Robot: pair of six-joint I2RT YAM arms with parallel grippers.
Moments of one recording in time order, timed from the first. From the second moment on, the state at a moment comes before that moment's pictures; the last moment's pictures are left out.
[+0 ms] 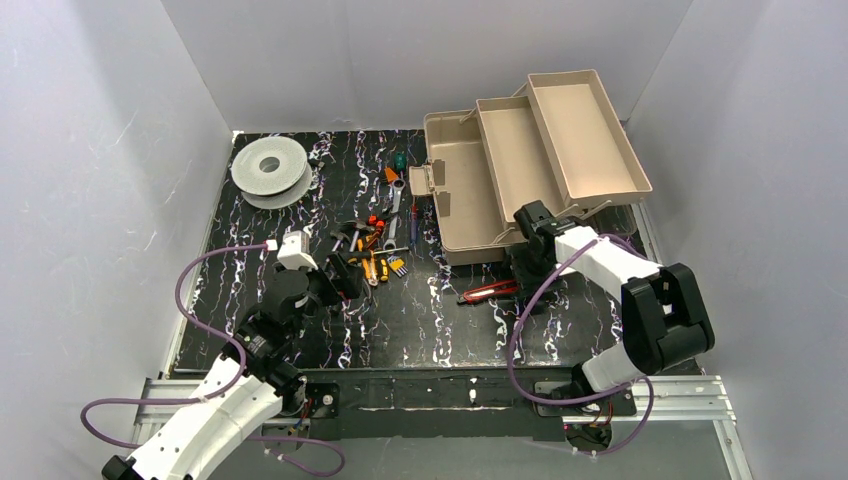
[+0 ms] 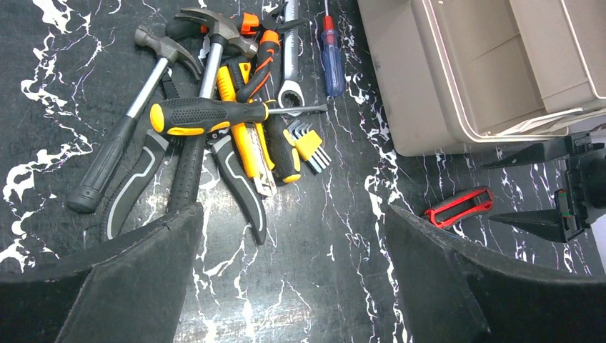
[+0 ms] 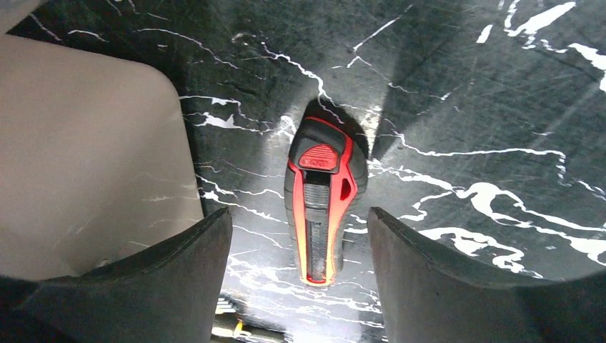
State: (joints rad) left arm -0.57 0.48 0.43 -0.36 -0.26 -0.60; right arm 0.41 1.52 0.92 -0.83 0.06 1.71
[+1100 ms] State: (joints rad) left arm -0.57 0.44 0.43 -0.39 -0.27 -0.58; right arm 0.43 1.39 0.77 -0.82 0.05 1.70
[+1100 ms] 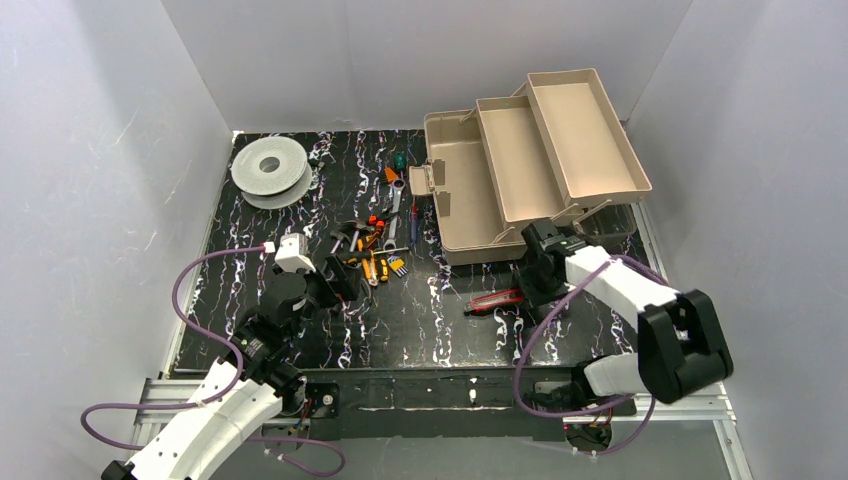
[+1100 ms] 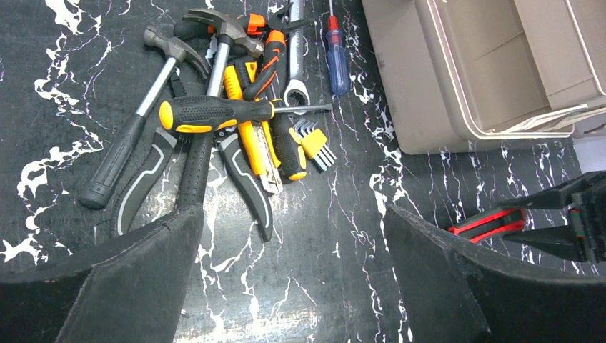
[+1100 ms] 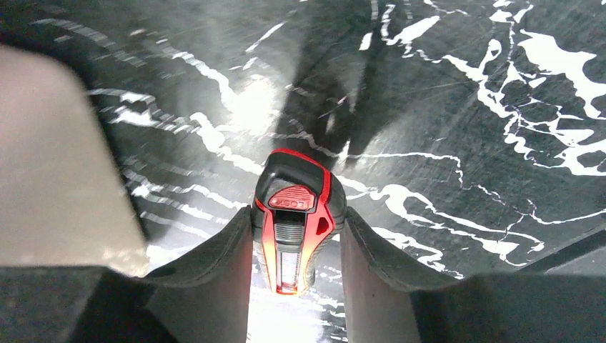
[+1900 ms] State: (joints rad) left arm -0.57 0.53 0.46 -0.37 -0.13 -0.58; right arm 0.43 0.84 0.91 -0.41 0.01 0.70
